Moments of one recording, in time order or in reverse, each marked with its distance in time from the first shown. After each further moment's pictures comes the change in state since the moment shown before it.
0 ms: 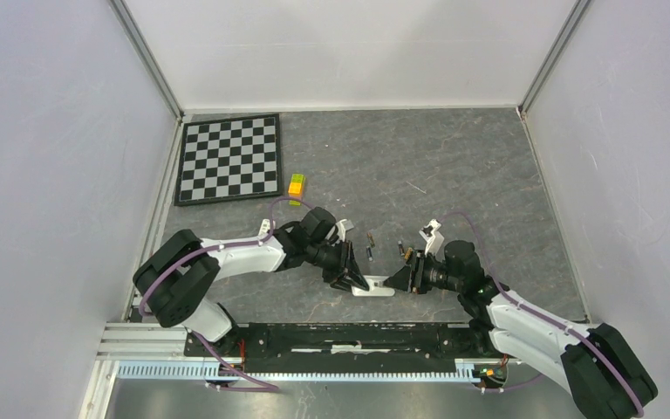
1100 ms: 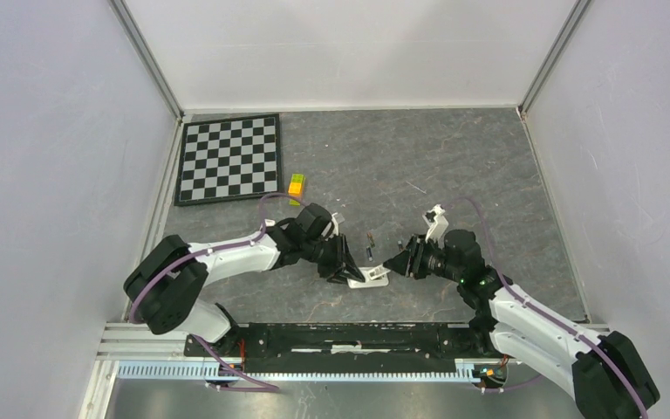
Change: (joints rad) left arm 0.021 -0.062 0.014 -0.089 -0.126 -0.021; right arm 0.012 -0.047 0.124 -0.131 0.146 -0.059
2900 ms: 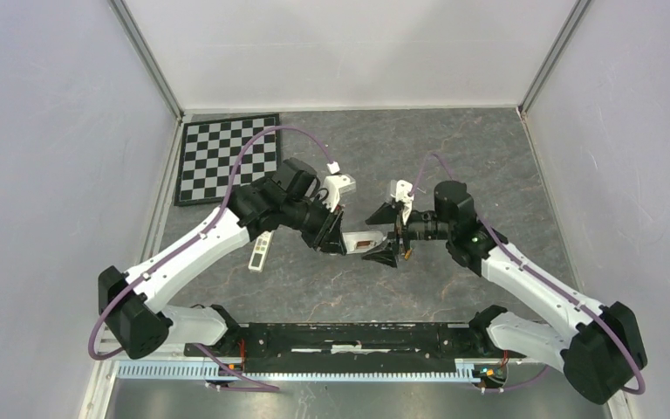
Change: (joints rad) left arm 0.060 -0.179 0.472 -0.629 -0.017 0.929; right arm 0.007 0.197 0.424 -0.071 -0.447 -0.798
